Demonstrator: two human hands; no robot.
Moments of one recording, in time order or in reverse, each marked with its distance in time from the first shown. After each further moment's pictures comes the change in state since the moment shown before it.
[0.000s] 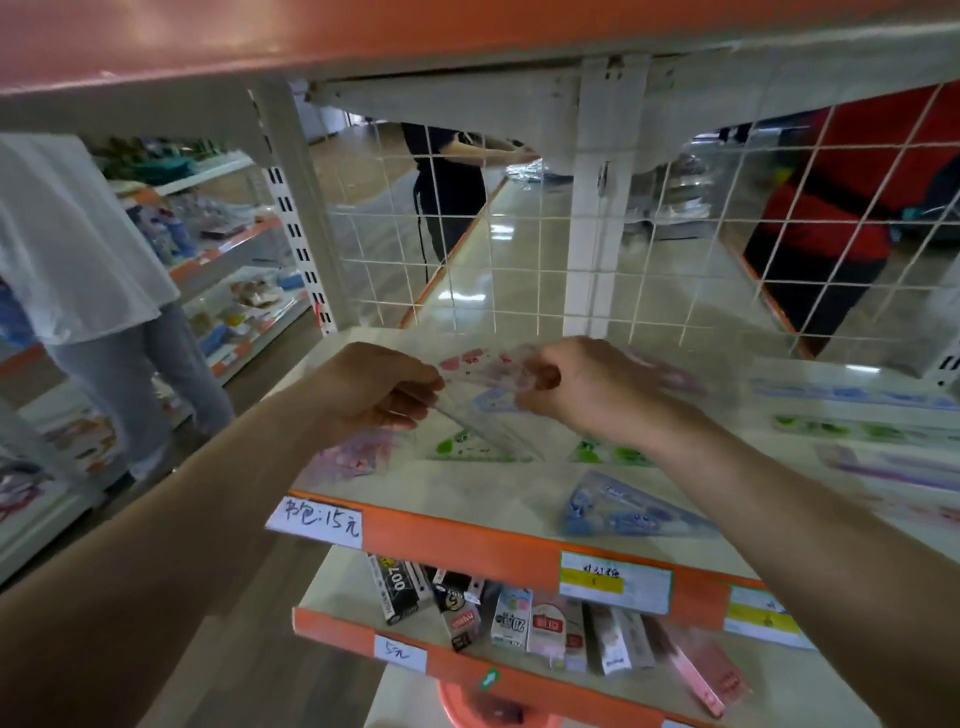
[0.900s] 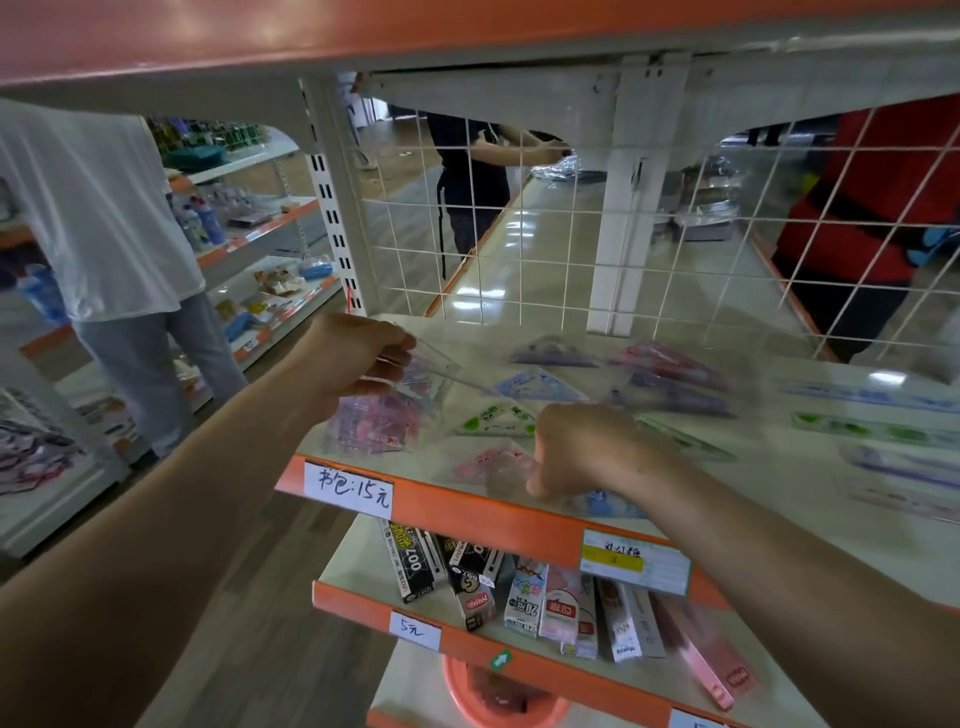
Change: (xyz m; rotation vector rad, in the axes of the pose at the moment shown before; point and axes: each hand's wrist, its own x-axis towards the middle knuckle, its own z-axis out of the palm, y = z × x) left_hand -0.013 -0.009 -0.036 -0.015 0.255 0.102; right_hand -0.014 -0.026 0.044 -0.434 -0.414 0.106
